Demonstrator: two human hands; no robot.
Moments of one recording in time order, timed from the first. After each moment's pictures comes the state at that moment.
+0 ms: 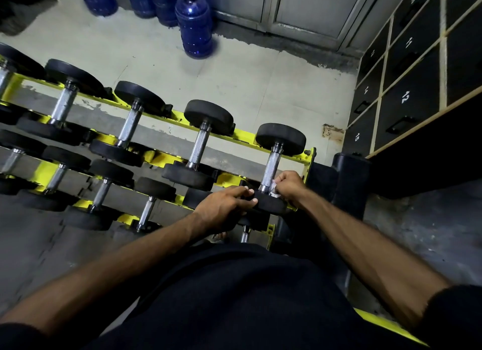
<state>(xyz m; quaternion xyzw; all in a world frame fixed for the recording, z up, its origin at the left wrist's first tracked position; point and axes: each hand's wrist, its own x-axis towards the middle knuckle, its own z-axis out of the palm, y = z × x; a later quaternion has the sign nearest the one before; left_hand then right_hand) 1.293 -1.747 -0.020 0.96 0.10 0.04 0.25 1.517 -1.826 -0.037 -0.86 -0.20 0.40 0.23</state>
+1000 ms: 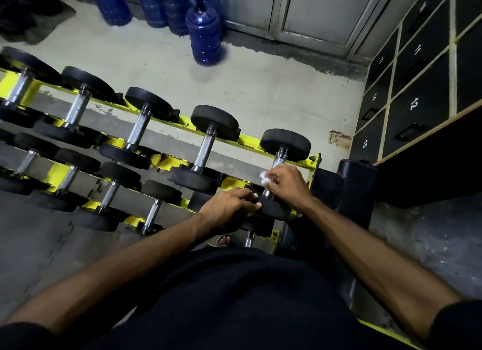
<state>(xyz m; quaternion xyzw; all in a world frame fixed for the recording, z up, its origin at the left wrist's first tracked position) 1.300 -1.743 -0.021 0.96 0.11 0.02 0.26 1.515 -1.820 -0.018 -0.79 -0.53 0.21 0.21</state>
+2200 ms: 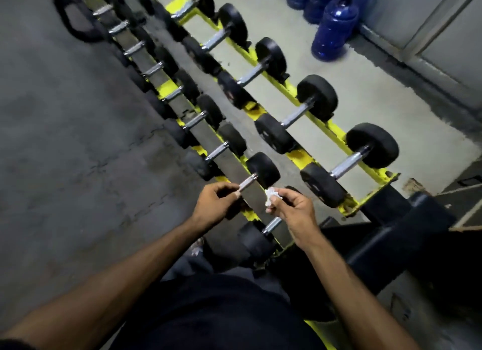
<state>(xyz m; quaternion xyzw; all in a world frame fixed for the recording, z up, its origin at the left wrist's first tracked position) 1.141 -1.904 0.014 0.46 0.64 0.32 0.53 1.342 -1.925 0.020 -0.58 -0.25 0.63 0.45</state>
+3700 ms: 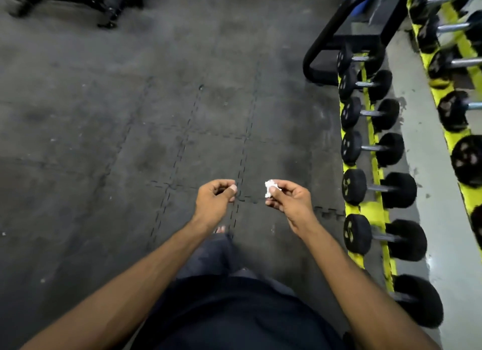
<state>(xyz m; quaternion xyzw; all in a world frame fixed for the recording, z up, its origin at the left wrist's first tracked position) 0.411 -1.684 0.044 0.06 0.75 0.57 0.33 0.533 -1.546 0.019 -0.44 -0.46 0.75 0.18</state>
